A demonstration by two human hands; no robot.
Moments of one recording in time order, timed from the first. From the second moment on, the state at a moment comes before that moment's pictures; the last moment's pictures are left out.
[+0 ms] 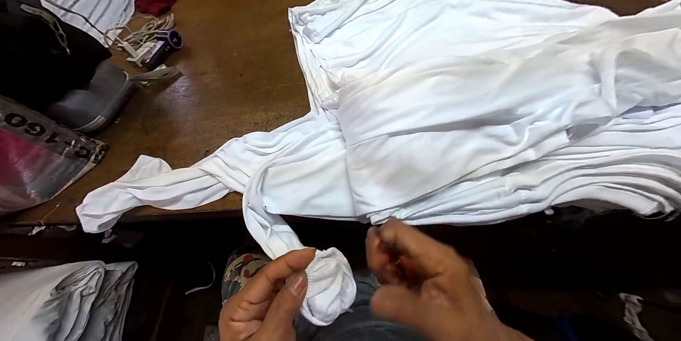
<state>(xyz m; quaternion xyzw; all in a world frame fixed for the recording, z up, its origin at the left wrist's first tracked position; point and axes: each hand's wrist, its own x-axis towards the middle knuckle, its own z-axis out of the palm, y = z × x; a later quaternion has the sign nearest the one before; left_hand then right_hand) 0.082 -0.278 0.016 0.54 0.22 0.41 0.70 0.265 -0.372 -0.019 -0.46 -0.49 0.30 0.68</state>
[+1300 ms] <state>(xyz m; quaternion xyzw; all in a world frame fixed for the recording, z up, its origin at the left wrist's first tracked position) 0.072 -0.258 0.008 0.76 0.26 0.42 0.42 0.259 -0.359 -0.002 -0.57 -0.49 0.26 0.61</state>
